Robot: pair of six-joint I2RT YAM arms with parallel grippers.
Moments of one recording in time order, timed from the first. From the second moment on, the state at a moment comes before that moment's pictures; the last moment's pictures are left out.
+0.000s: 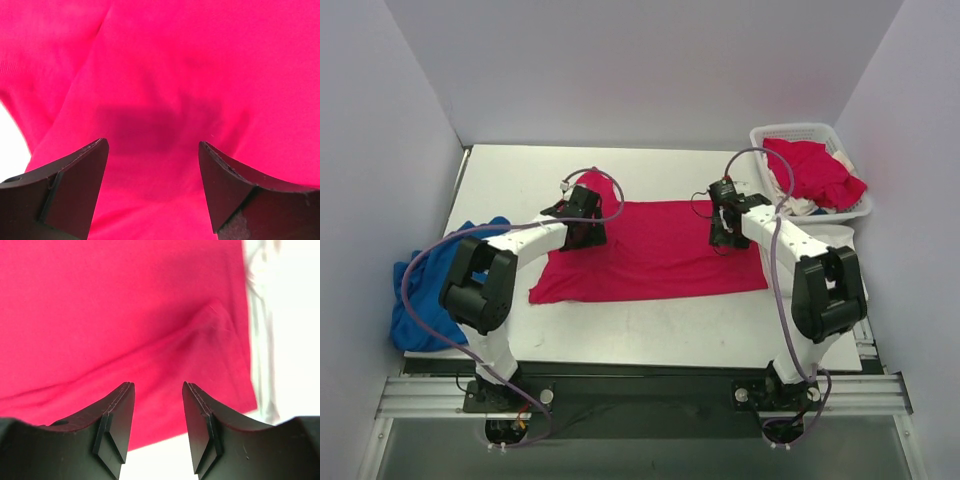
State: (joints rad) left arm -0.45 1.83 1.23 -0.39 -0.28 -0.57; right arm 0.35 1.75 1.24 -0.68 0.34 0.42
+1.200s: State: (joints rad) left arm -0.45 1.46 0.78 -0.65 -0.52 -0.86; right arm 0.33 1.67 0.94 -0.66 0.25 0.55
